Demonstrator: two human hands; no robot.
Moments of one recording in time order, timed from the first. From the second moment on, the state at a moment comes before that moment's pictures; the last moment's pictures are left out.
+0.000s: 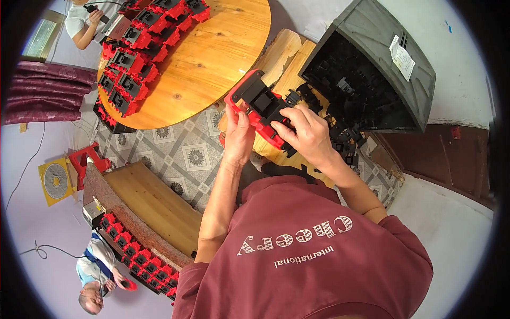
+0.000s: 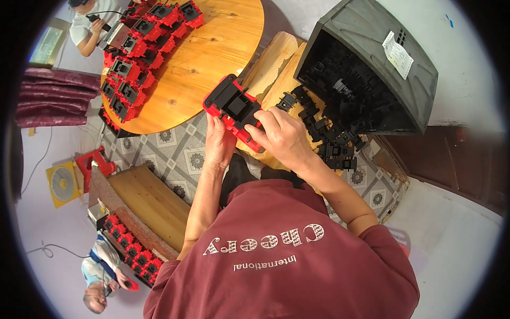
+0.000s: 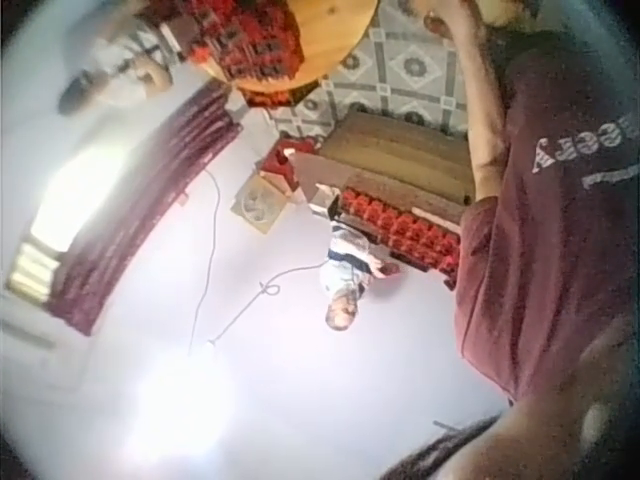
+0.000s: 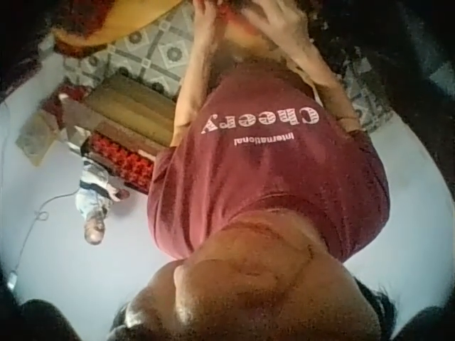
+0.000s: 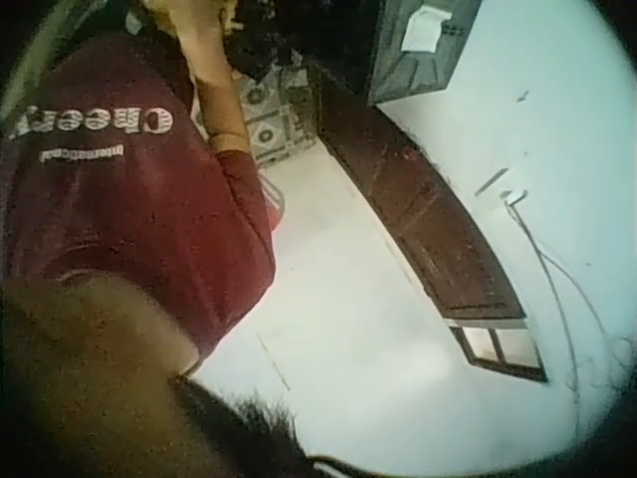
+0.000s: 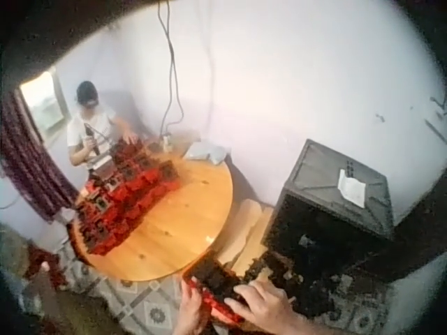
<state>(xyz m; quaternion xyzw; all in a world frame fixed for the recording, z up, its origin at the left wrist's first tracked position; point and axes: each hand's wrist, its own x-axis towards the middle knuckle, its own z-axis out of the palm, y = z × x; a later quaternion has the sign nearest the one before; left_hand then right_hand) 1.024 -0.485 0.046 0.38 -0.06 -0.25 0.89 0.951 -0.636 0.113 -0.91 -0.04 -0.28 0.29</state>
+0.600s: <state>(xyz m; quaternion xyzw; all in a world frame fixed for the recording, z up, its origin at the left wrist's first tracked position) 1.052 -0.435 0.061 0.41 0.04 -0.22 0.88 1.059 -0.594 0.095 -0.86 -0.10 -0.17 0.47</state>
